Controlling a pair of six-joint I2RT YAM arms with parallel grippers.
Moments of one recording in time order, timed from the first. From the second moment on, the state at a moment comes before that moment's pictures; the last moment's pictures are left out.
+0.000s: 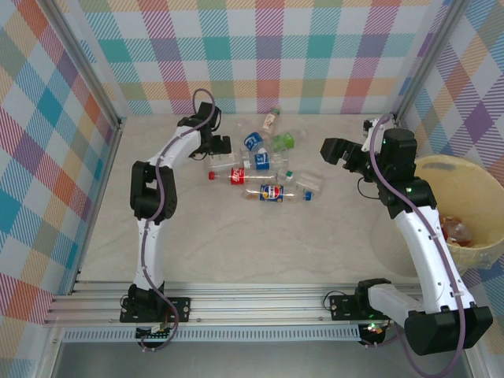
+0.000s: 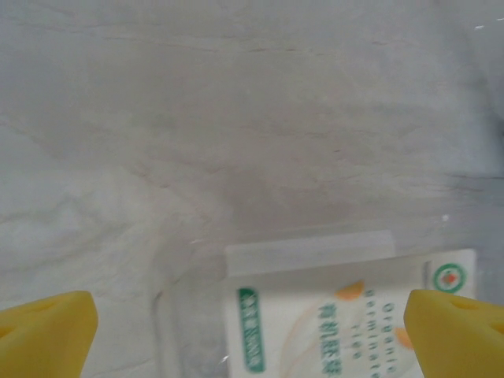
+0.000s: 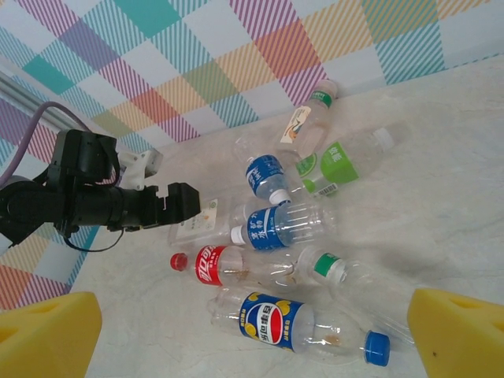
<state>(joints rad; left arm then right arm) -0.26 2.30 2.05 -0.85 -0.09 -0.34 0.14 1.05 1.16 -0.53 -0.35 0.44</state>
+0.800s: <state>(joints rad) -0.20 2.04 1.52 -0.58 0.12 -0.33 0.15 1.11 1.15 -0.53 -0.33 0.46</state>
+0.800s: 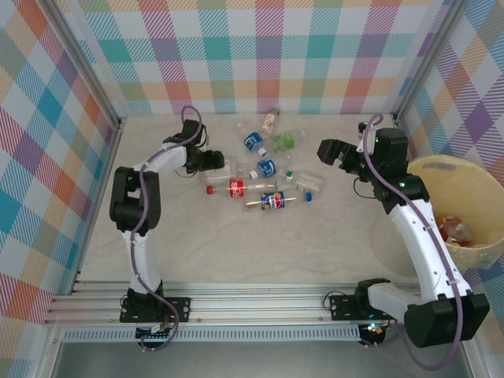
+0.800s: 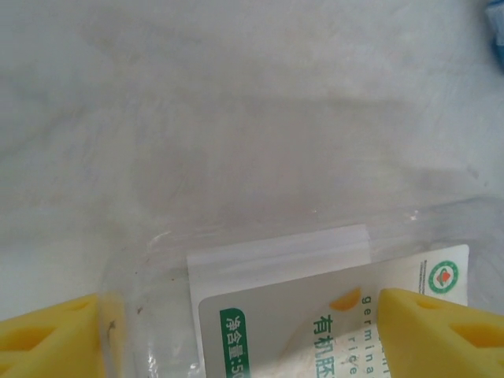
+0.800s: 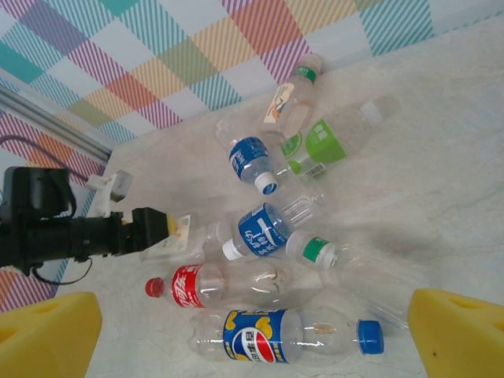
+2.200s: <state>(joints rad) -0.23 1.38 1.04 -0.66 -0.10 -0.73 0.86 1.53 0.89 -0.53 -0.03 -0.63</state>
